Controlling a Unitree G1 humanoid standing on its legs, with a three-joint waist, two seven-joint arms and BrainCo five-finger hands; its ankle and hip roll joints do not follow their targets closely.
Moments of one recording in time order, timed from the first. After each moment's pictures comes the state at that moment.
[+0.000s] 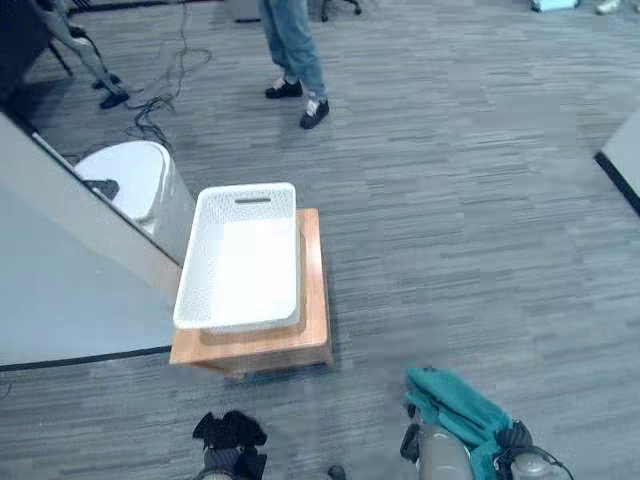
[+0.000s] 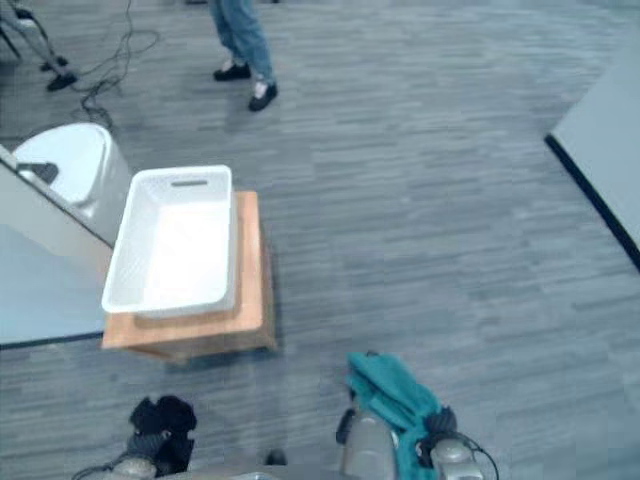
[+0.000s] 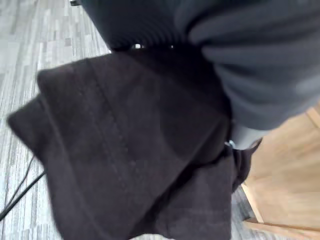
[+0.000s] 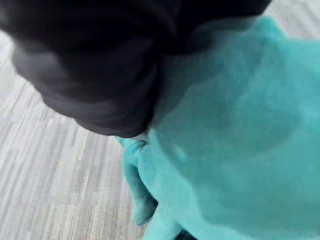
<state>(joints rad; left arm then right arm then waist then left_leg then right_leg) 0.03 0.24 -0.14 1.25 -0.06 -0.01 0.22 0.00 -0.30 0.13 1.00 0.06 -0.01 -0.24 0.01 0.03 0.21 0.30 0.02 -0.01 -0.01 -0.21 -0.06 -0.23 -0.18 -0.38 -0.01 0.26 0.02</state>
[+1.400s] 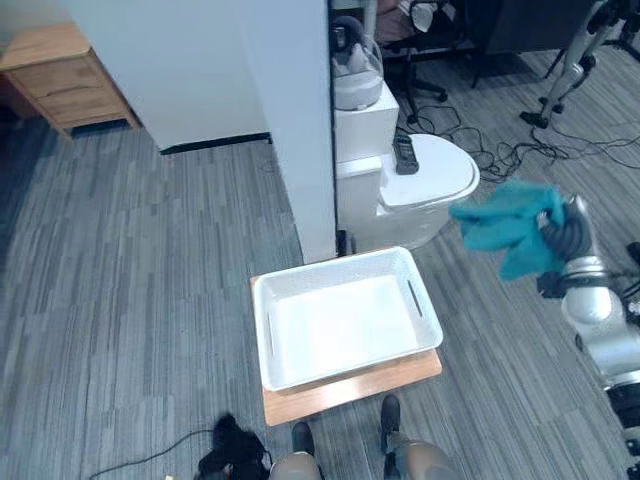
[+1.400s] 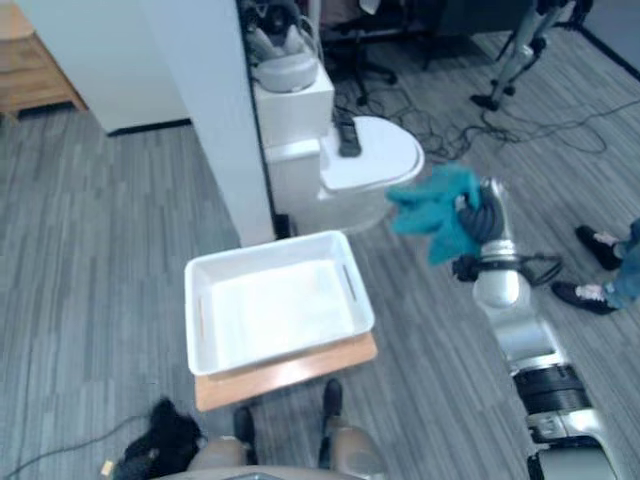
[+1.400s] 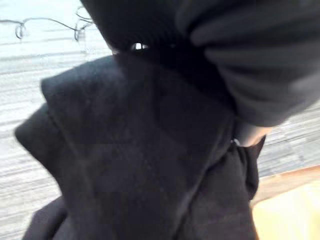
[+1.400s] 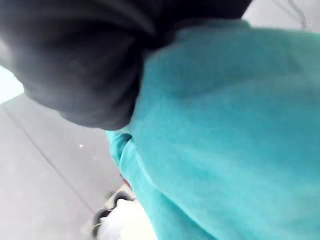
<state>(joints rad) 0.12 0.24 -0.04 1.10 -0.11 -0.06 0.23 -0.29 -0.72 0.05 0.11 -0.11 -0.09 -0.32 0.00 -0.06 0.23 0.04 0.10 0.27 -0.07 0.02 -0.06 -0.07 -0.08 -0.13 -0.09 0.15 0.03</state>
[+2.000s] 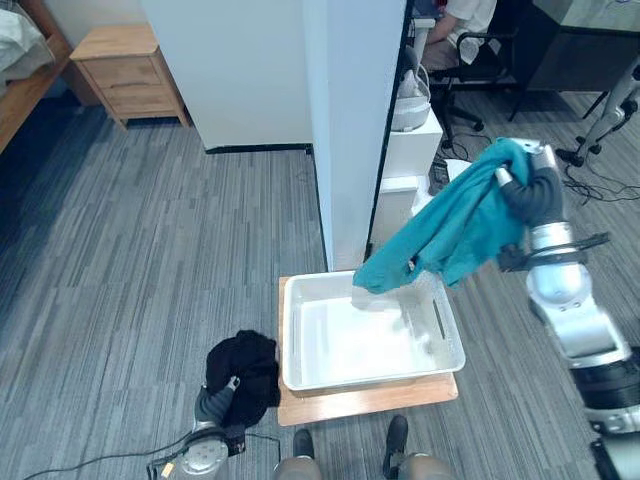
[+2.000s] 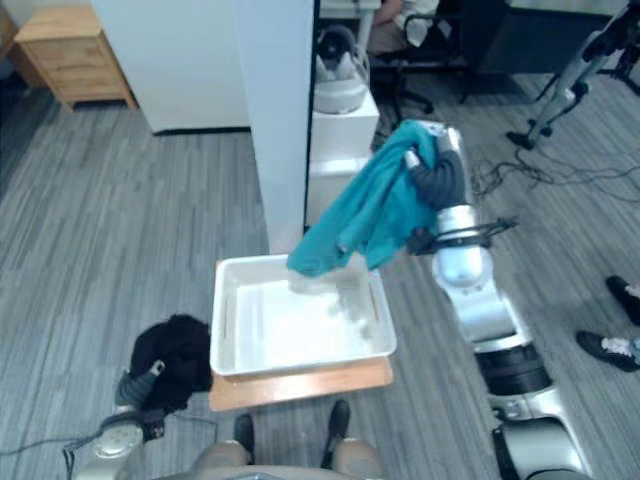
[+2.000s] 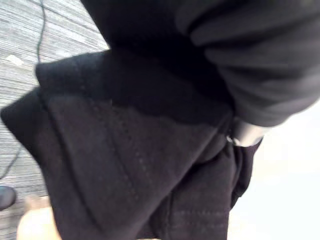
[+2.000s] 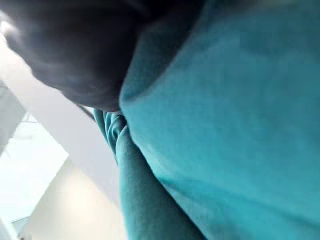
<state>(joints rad) 0.24 0.32 -0.03 0.44 -0.23 -0.11 0.19 -0.38 -0.55 0.15 -0.15 -0.10 -0.13 -0.28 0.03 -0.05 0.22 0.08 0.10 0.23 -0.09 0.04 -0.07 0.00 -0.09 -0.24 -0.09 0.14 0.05</state>
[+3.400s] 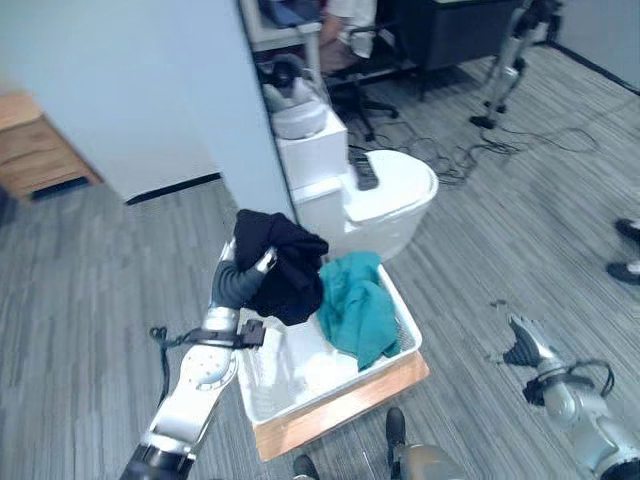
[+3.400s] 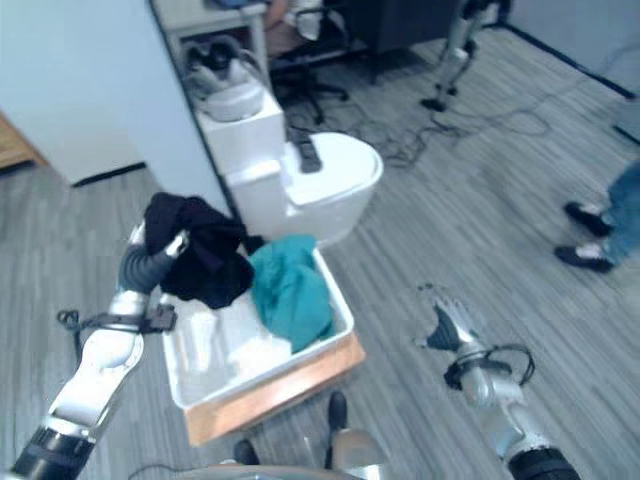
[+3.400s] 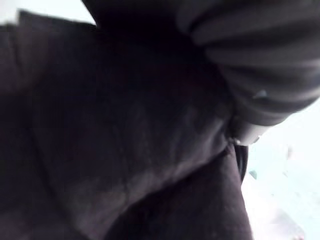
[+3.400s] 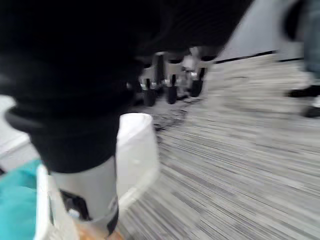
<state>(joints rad) -0.04 0.52 -0.16 -0.18 -0.06 -0.22 0.17 0.10 -0.64 0.21 0.33 -0.59 -0.08 -0.24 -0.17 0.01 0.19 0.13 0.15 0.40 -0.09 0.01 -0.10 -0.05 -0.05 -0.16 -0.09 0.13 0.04</state>
